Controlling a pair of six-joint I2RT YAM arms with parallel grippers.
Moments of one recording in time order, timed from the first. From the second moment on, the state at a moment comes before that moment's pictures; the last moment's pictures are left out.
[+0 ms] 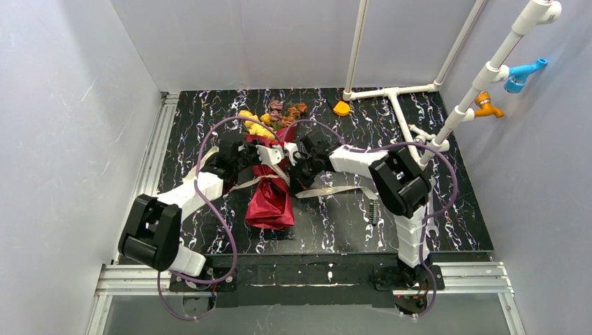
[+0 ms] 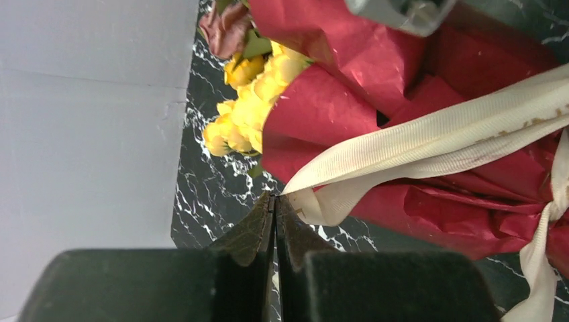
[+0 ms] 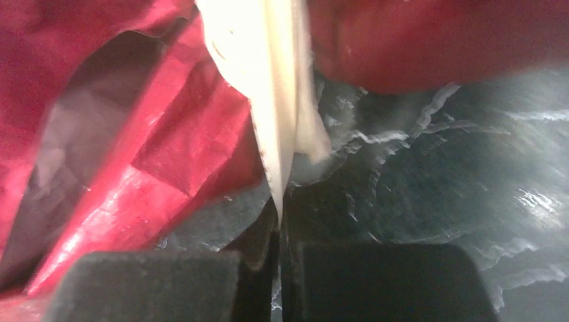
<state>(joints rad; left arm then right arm) -0.38 1.42 0.78 0.18 0.09 1.12 0.71 1.99 1.30 -0.30 -0.63 -0.10</state>
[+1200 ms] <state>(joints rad) -0.35 1.35 0.68 0.22 -0.09 1.01 0.70 1.97 1.39 -0.48 -0.59 -0.07</state>
